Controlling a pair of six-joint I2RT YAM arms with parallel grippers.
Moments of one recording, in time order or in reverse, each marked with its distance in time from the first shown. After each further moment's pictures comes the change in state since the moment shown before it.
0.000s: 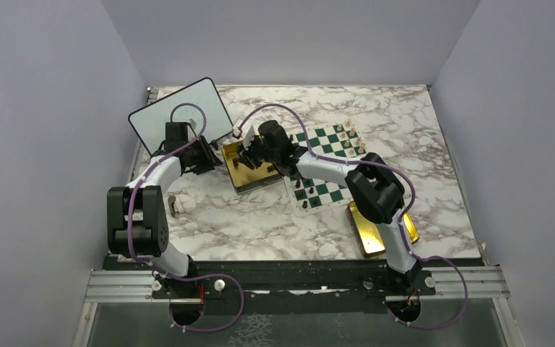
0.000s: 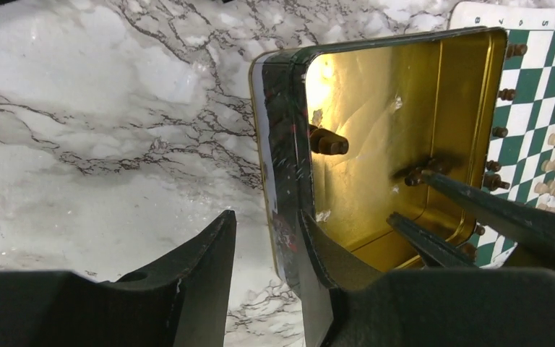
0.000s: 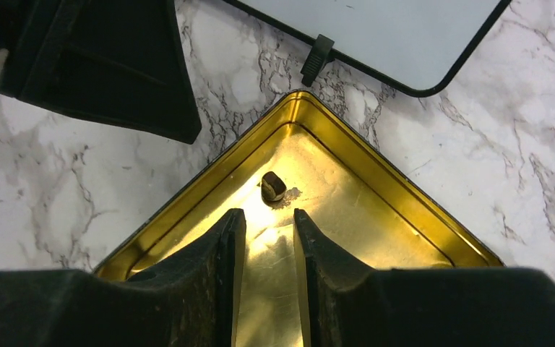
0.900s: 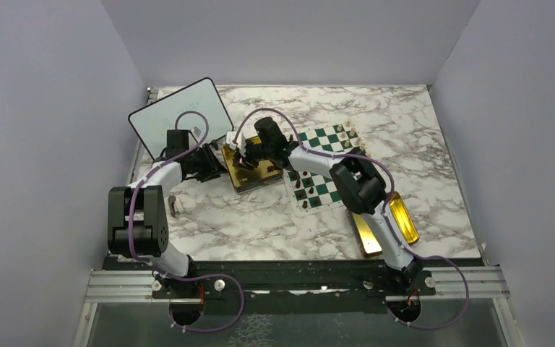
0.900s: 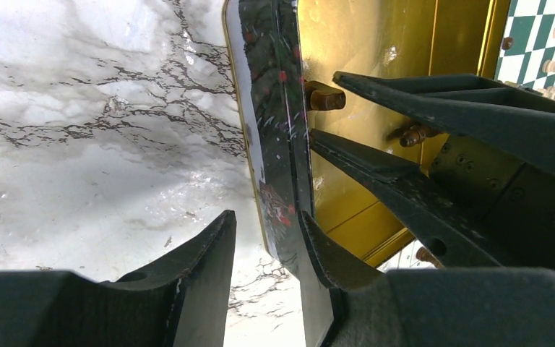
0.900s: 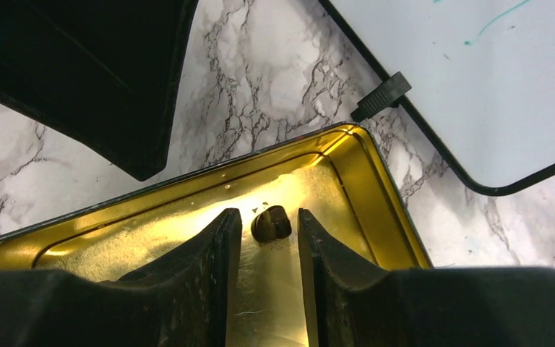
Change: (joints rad) left arm 0.008 0.000 -0.095 0.040 0.116 0.000; right arm -0.056 0.229 0.219 -0.071 -0.345 -0.412
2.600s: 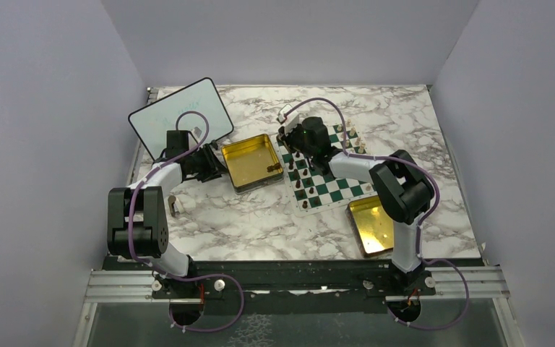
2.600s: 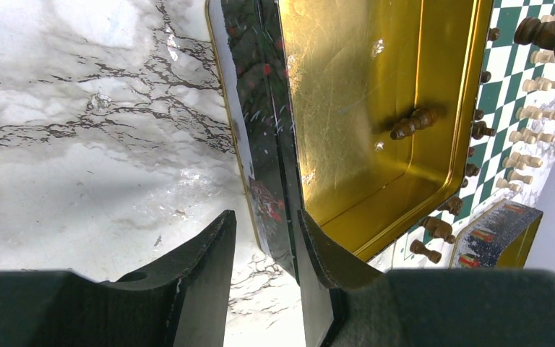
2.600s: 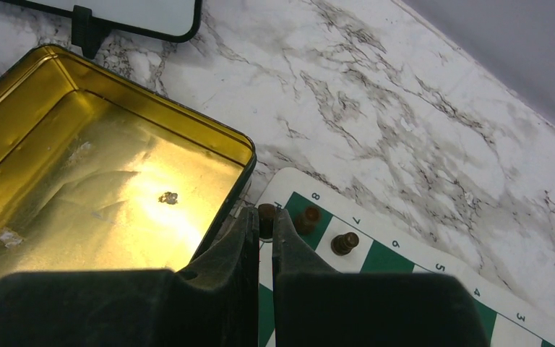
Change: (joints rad) left arm 0.000 -0.007 -0.010 0.013 0.031 0.001; right arm -0.157 -0.383 -0.562 0.404 0.448 0.362
